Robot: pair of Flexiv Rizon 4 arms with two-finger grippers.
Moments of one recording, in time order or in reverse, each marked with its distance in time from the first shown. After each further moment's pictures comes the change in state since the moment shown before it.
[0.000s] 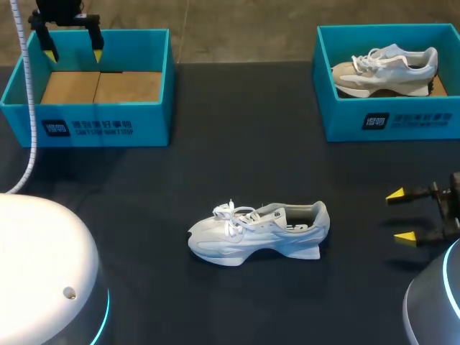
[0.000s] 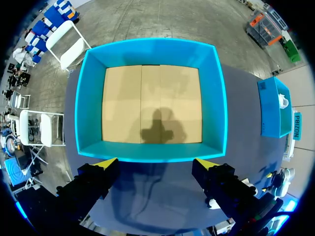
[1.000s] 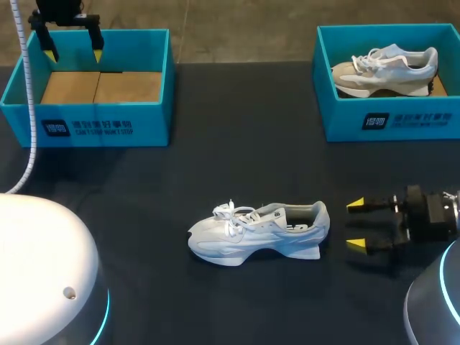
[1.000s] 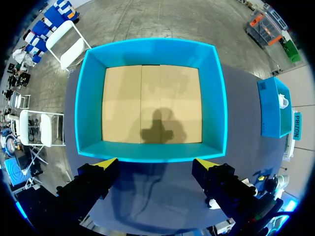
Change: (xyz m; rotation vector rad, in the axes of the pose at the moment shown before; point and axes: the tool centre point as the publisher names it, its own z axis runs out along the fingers) left arm 0.000 0.000 0.000 0.000 0.000 0.000; right arm 0.004 0.008 0.082 -0.024 -0.098 0.091
